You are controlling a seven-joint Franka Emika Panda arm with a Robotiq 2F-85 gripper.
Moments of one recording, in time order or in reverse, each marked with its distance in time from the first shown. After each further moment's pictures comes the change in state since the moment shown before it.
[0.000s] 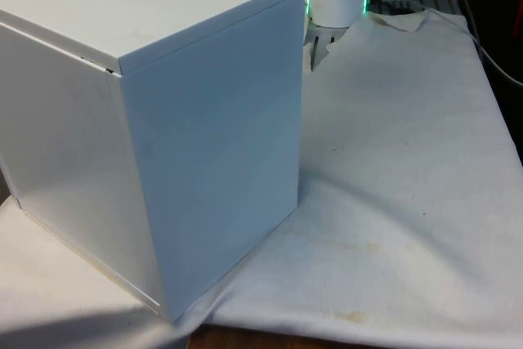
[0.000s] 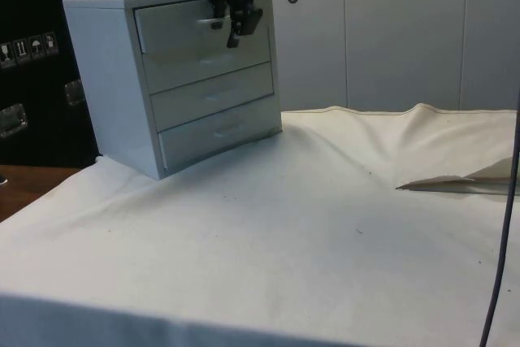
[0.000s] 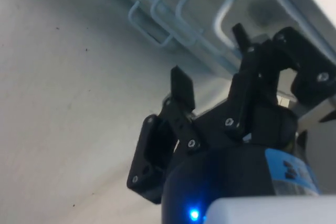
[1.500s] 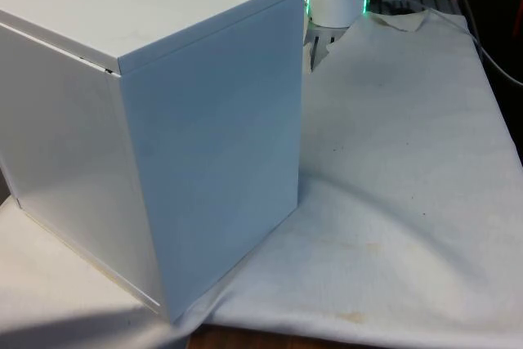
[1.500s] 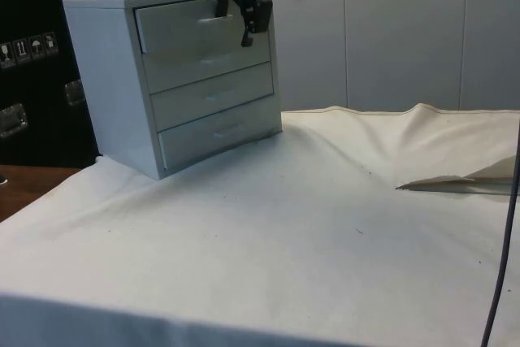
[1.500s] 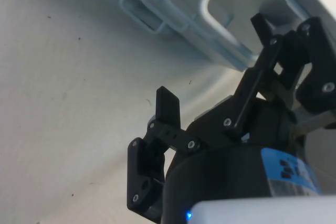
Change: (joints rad) arm -0.009 -0.022 -0.011 -0.010 -0.002 -0.034 -0.044
